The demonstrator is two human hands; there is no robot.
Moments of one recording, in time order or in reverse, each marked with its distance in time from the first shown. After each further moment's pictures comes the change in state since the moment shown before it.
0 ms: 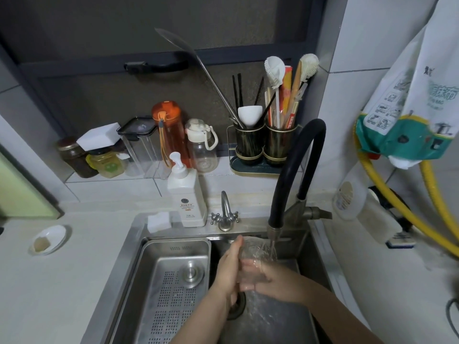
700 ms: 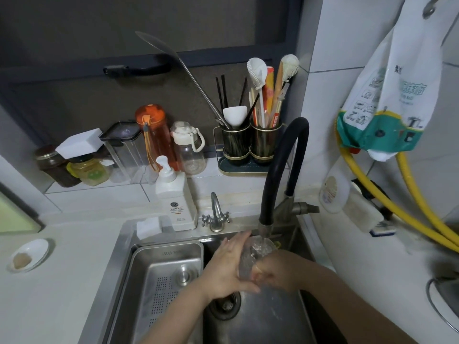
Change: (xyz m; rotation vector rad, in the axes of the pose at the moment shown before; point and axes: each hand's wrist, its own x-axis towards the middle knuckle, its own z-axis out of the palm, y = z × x) left_hand -0.004 0.021 -0.021 1.360 -0.364 0.673; right_hand -0.015 -0.015 -0.031 -0.550 -0.062 -0.011
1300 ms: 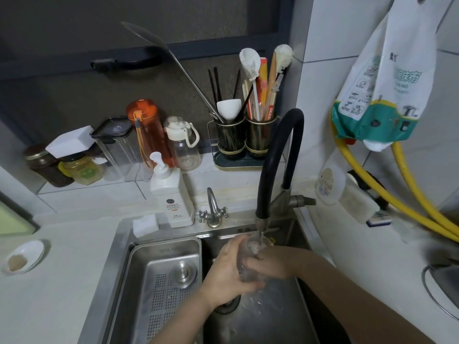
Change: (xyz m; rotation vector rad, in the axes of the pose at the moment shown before) left_hand -0.007 0.002 0.022 -0.244 0.118 -0.046; right_hand 0.017 -0.011 0.002 0.130 -0.093 0.331
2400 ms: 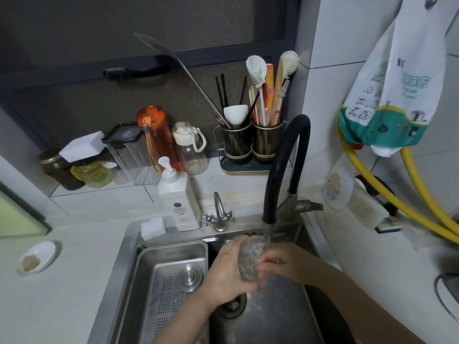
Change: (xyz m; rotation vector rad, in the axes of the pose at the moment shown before) left_hand 0.002 -0.001 -0.016 0.103 0.040 -0.029; right_hand -0.012 0.031 0.005 0.294 0.288 -0.414
